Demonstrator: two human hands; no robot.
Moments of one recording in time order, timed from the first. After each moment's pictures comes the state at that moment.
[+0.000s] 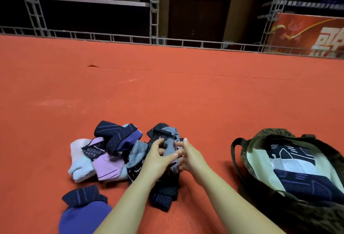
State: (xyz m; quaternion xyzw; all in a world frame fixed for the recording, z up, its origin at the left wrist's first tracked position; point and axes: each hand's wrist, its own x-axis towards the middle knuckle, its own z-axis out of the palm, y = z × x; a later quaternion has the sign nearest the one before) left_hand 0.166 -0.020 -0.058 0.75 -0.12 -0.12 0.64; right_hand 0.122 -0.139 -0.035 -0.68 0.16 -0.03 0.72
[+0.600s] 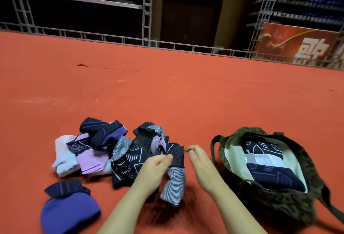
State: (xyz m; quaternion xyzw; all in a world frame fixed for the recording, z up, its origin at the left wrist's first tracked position) left_hand 0.101 -0.034 -0.052 0.70 -0.26 -0.11 0.65; right_hand 0.035 -0.188 -0.028 -0.87 0.07 -0.16 0.47
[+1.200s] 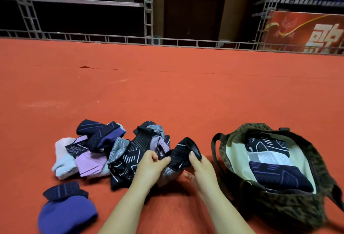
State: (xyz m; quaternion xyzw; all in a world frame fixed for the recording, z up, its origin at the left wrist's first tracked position) left_hand 0.111 -0.054 -0.053 0.81 -0.07 -0.08 0.58; right_hand 0.039 -0.184 -0.048 -0.61 0.21 -0.15 0.75
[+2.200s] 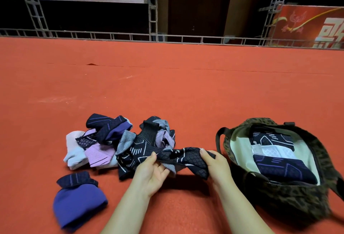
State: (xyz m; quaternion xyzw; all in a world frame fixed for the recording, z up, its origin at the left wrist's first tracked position) left_hand 0.100 -0.042 -0.062 0.33 0.13 -0.30 0.88; right_hand 0.038 -0.212 -0.068 -0.65 0.27 -0.21 0.67
